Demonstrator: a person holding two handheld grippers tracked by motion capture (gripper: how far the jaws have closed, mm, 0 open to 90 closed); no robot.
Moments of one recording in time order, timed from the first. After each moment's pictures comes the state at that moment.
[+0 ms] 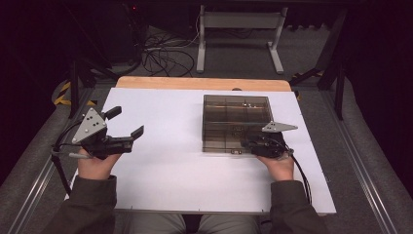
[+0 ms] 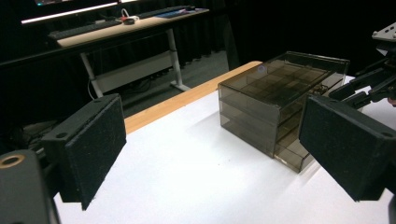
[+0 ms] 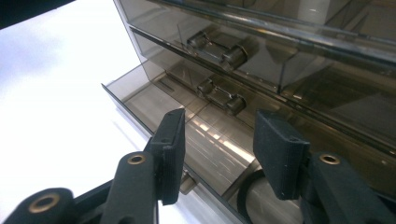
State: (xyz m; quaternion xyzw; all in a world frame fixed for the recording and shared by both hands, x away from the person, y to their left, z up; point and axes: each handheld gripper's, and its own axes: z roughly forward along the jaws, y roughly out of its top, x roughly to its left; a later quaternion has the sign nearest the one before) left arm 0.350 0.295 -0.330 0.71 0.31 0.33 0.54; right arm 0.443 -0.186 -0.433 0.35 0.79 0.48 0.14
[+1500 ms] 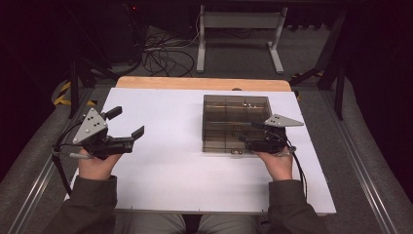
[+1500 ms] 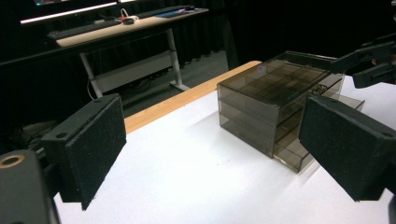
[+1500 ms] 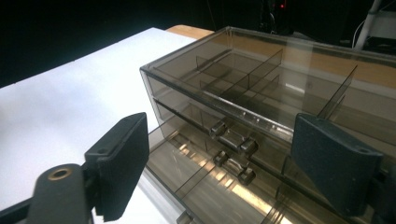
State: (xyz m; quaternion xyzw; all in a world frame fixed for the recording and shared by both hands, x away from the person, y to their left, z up) left arm 0.350 0.294 -0.330 0.71 0.31 0.33 0.54; right arm 0.433 -0.176 -0.396 0.34 0.75 0.54 0.18
